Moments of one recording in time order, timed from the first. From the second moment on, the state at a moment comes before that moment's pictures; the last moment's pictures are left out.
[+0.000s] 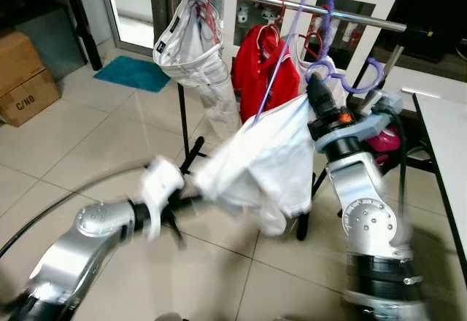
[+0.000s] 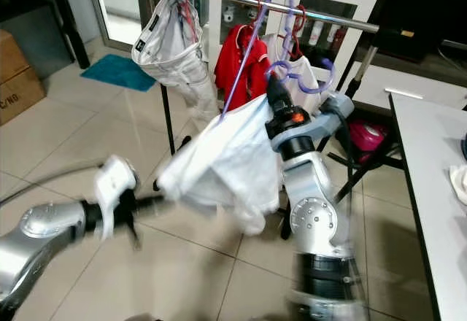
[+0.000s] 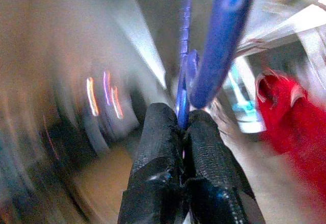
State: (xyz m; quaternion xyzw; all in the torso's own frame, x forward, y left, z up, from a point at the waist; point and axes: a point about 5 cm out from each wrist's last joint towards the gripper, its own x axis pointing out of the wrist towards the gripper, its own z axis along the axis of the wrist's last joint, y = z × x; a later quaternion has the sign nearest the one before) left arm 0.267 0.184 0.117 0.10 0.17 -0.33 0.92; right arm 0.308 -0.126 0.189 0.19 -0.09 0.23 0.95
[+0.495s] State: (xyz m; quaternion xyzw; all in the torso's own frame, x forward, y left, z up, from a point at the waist) left arm 0.301 0.245 0.201 0.09 -0.03 -0.14 0.98; right arm 0.285 -0.090 0.150 -0.11 -0.05 0.38 0.92
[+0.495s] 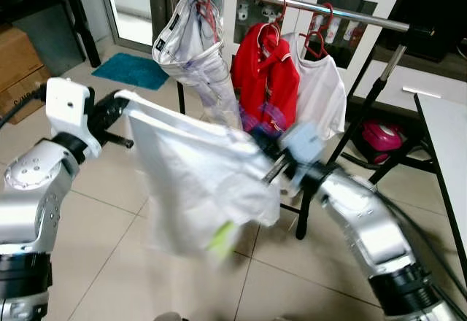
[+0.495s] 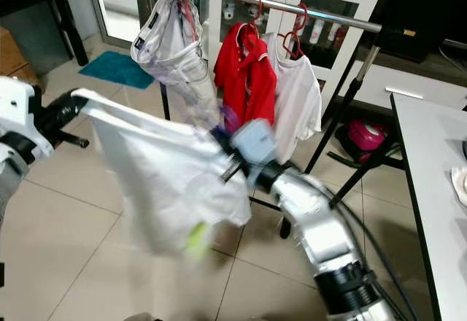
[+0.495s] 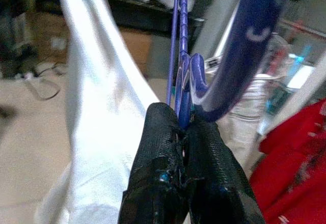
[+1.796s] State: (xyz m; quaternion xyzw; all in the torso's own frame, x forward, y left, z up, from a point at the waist) left arm 0.247 0.189 0.083 0.06 0.19 -0.34 0.92; right arm 0.307 -0.121 0.147 0.09 0.02 0.18 0.98
